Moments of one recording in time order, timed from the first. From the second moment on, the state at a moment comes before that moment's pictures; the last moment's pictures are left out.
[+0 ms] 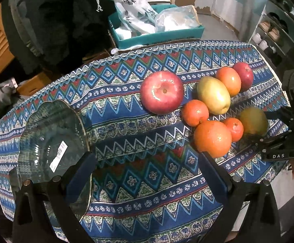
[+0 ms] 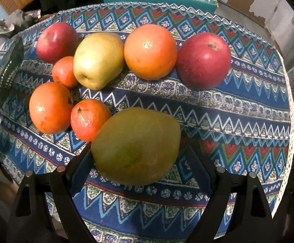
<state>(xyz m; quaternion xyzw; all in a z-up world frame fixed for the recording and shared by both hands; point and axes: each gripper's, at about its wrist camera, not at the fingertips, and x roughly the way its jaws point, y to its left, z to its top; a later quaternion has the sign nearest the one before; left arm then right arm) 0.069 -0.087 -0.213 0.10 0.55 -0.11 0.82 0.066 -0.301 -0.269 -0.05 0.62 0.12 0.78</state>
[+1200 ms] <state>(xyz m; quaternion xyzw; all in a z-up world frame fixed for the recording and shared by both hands) 0.150 -0.105 -0.233 0.01 0.56 -0.08 0.82 0.092 -0.337 -0.204 0.01 0.52 0.06 0.85</state>
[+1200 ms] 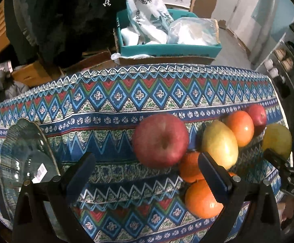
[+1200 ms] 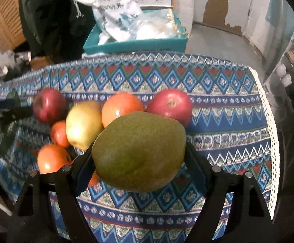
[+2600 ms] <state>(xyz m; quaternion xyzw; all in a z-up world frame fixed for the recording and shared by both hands) 0.156 -0.123 -0.247 0.02 0.56 -0.13 0.82 0.117 -0.316 -0.191 0.00 0.48 0.07 0.87</state>
